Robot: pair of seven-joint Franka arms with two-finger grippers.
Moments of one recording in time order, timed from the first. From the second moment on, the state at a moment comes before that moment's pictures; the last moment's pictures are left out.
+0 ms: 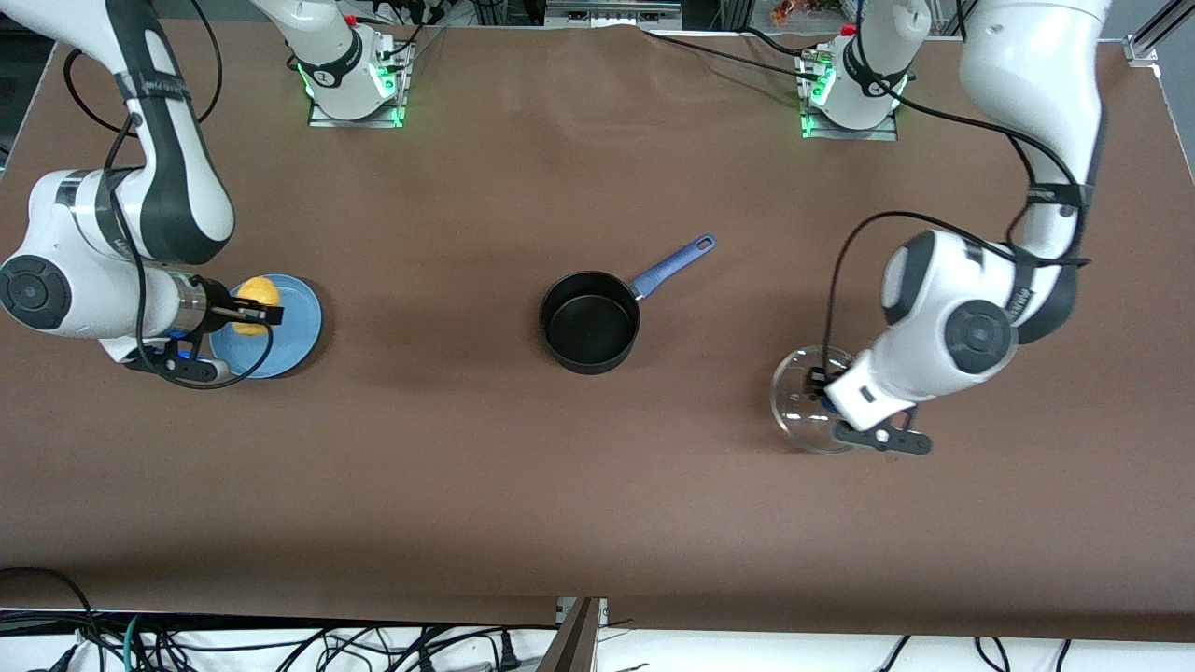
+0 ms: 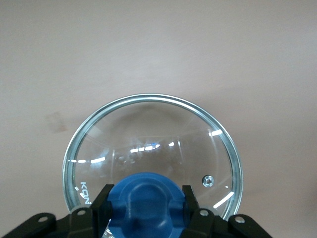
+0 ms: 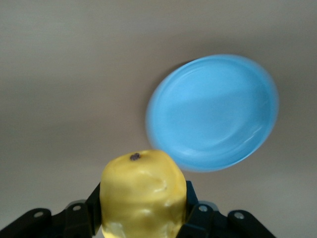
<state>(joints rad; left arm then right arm) -0.11 0.57 -0.05 -1.61 -0.04 2.14 0.03 -0.05 0.35 0.12 -1.73 0.04 1.77 0.29</state>
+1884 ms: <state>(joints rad) -0.03 0.13 -0.01 -1.49 -0.06 1.52 -0.06 0.54 0.80 0.23 -1.50 0.15 2.30 1.41</state>
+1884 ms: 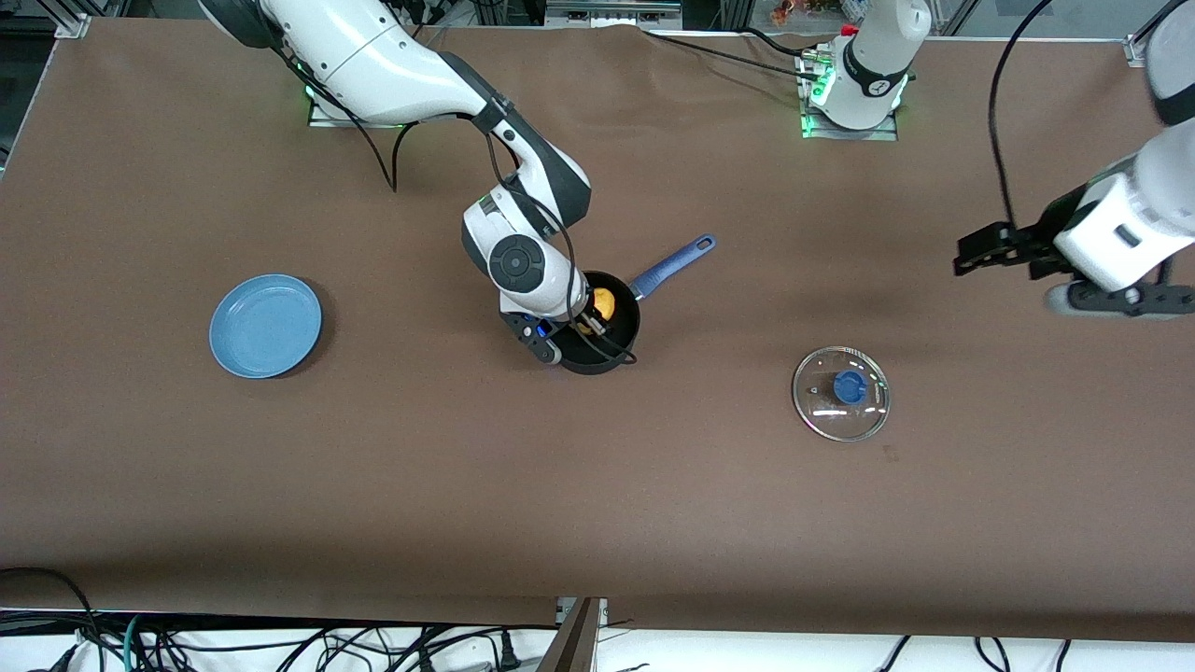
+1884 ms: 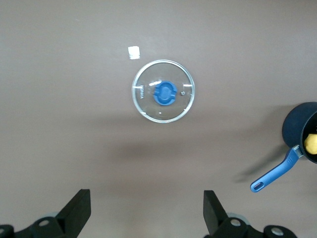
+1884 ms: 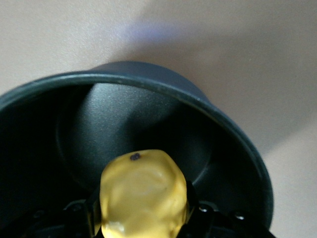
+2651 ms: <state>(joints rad) -0.02 0.12 -0.02 -1.46 -0.05 1.47 -0.09 0.54 0.64 0.11 -1.43 0.13 2.17 1.39</state>
